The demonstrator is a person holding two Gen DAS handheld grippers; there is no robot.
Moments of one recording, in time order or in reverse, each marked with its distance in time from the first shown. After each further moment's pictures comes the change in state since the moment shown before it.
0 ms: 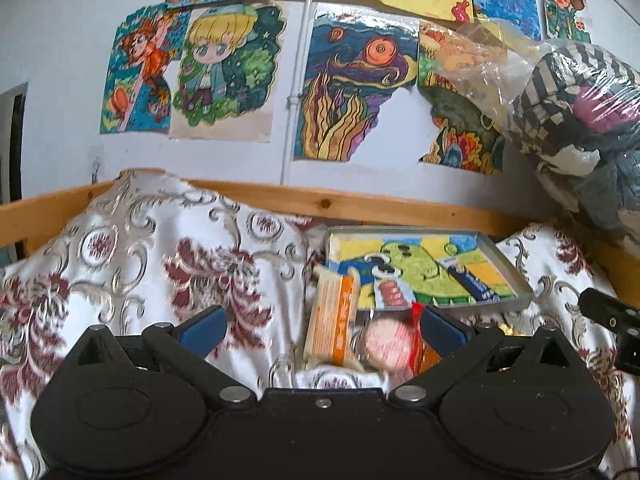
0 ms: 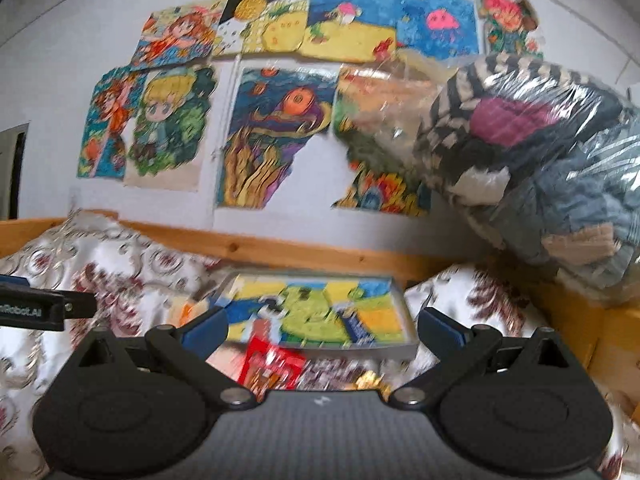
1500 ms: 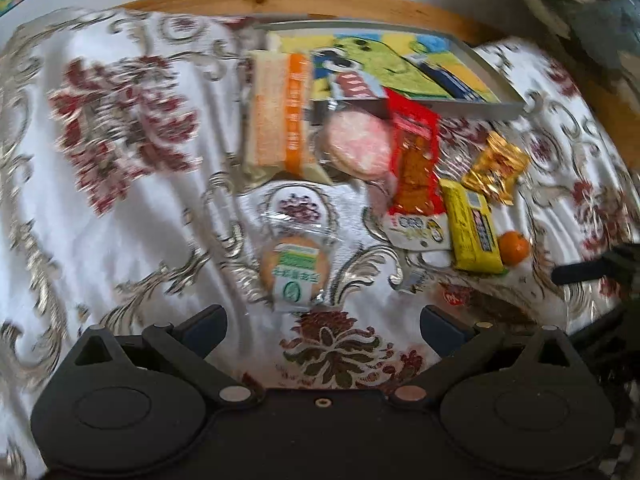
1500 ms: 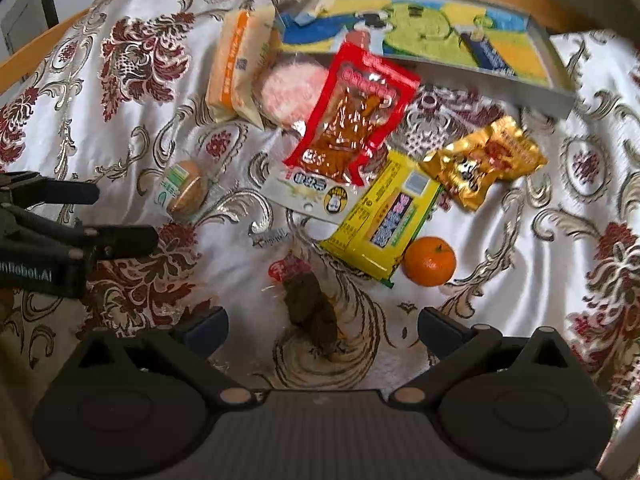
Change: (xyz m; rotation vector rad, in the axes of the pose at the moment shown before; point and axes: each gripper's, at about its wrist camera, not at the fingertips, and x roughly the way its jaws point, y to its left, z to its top) left arm 0.102 -0.003 -0.059 0.128 0.565 -0.178; right arm 0.116 0.018 -0.078 -0.044 0.843 0.321
